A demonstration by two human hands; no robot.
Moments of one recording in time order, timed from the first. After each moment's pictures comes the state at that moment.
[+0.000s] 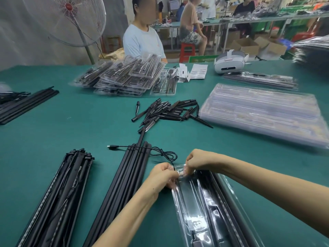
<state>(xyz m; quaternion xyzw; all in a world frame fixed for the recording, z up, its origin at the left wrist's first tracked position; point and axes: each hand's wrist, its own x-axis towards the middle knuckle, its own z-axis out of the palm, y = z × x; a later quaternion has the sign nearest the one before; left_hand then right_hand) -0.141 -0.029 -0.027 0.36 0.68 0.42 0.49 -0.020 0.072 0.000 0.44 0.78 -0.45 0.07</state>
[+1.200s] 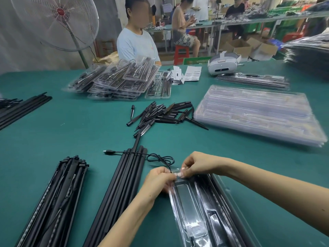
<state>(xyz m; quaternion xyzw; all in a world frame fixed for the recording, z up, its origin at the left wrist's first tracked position) -0.139 -0.030 -0.025 0.36 0.69 0.42 0.47 -0.003 0.077 0.004 0.36 0.79 -0.49 0.05</state>
